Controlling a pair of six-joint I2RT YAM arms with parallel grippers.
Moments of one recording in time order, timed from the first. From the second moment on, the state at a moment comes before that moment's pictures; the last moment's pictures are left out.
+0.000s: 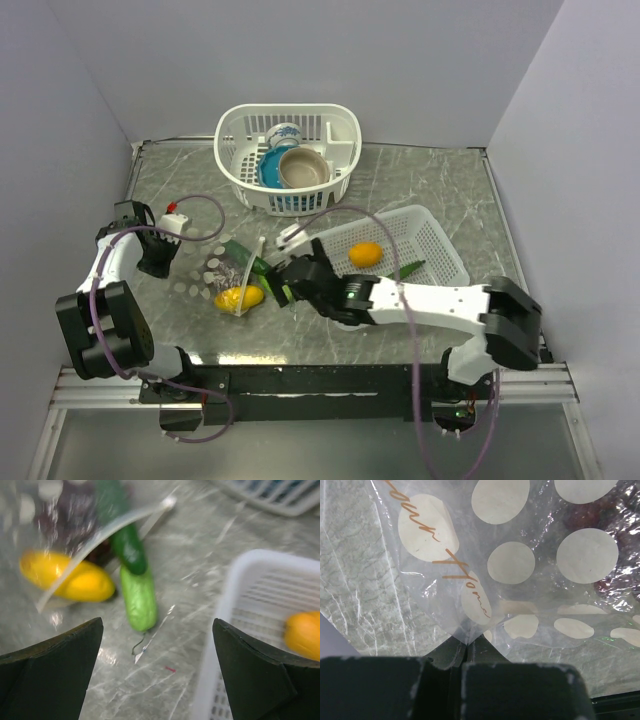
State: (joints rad) left arm 0.30 1.42 0.94 -0.75 0.17 0.67; right arm 1.21 1.48 1.05 -0.17 0.57 0.33
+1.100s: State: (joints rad) left arm 0.30 1.38 0.94 -0.77 0.17 0.69; right arm 1.15 1.69 1.09 -0.13 0.37 0.25
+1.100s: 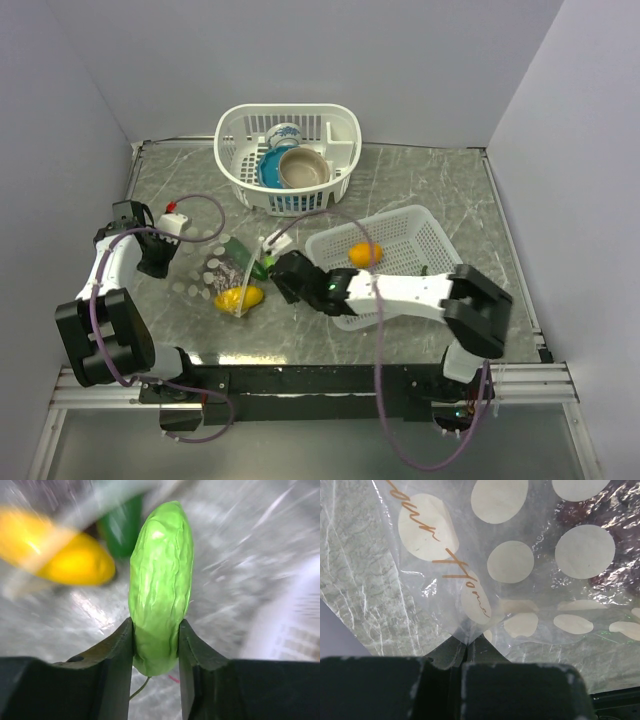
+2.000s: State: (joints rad) left arm 0.30 1.37 0.92 -0.77 0.16 0.69; right arm 1.06 1.51 1.18 -0.27 0.71 0.43
